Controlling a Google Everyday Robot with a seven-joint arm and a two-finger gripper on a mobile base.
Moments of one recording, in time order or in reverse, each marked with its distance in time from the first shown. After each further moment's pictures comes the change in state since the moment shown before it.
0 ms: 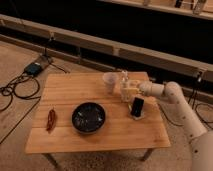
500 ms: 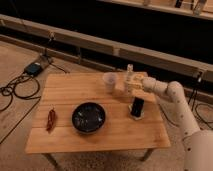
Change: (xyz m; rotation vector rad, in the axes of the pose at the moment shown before) arm -0.023 -0.033 -0.013 0.037 -0.158 -0.084
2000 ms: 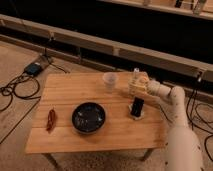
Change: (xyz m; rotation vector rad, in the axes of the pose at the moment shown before) arm 0.041 -0.035 -0.028 0.027 -0.056 -0.081
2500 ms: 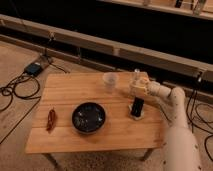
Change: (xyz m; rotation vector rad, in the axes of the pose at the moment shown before) arm 0.011 -0.002 -0.005 0.011 0.007 0.006
